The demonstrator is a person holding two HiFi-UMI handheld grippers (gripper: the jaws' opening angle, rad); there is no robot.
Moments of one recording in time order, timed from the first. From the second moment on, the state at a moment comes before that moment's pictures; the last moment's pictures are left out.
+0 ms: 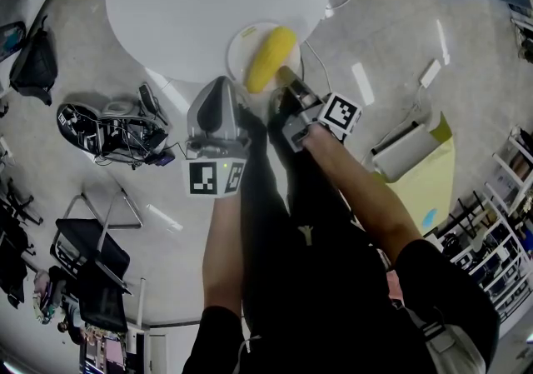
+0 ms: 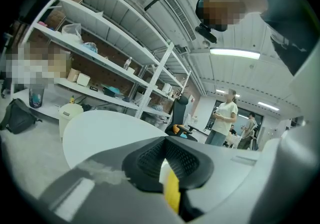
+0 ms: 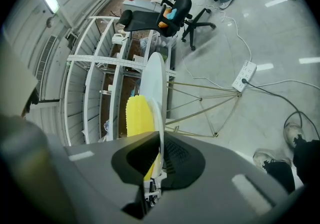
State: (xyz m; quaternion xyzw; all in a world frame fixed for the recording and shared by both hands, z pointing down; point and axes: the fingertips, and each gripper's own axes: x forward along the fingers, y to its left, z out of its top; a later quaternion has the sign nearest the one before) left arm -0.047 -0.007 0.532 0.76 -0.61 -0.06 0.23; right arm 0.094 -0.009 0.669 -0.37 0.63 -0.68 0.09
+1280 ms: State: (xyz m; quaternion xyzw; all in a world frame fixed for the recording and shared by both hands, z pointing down) left arm -0.081 -0.030 0.524 0.77 -0.59 -0.07 0.24; right arm 0.070 -0.023 0.682 -0.46 0.56 -0.69 0.08
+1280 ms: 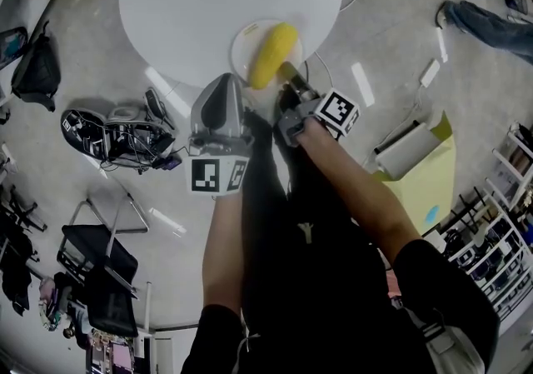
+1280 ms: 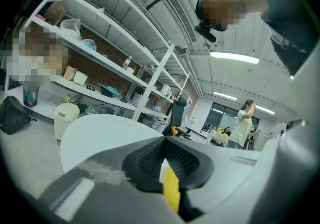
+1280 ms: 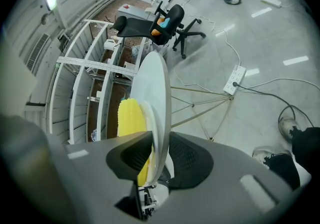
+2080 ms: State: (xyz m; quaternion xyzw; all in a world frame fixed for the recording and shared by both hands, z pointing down) left arm -0.096 -0.040 0.500 0.79 -0.56 -0.07 0.22; right arm 0.062 -0.031 0.681 -0.50 0.54 -0.67 0.08
